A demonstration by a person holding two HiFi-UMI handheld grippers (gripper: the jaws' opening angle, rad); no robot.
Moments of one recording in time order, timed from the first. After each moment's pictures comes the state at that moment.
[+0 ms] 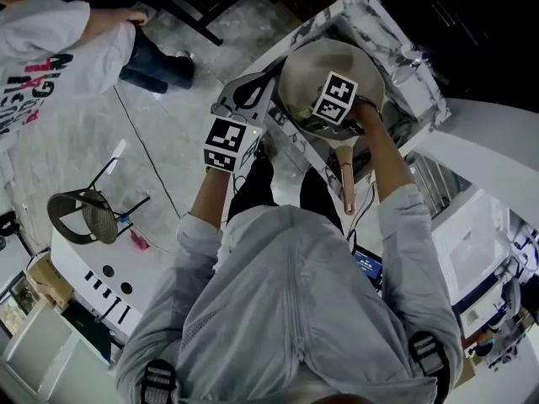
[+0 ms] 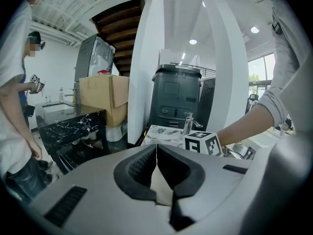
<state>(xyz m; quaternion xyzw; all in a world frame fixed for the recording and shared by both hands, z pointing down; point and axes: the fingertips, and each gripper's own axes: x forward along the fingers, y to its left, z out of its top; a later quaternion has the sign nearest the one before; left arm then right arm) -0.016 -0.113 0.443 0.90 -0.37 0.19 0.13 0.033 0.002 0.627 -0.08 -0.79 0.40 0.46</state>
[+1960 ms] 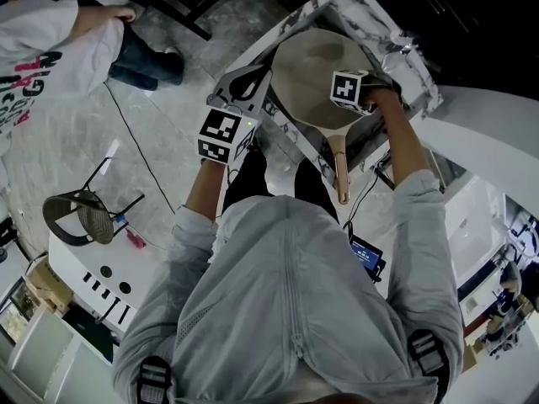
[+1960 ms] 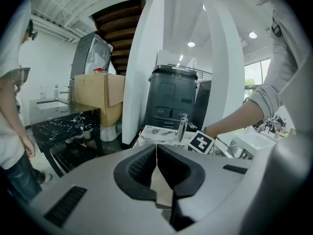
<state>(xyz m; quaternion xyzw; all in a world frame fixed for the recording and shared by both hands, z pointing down) 0.000 -0.104 0.445 0.91 -0.34 0.18 0.14 0.210 -0.024 0.675 -0.01 -0.62 0.20 0.76</state>
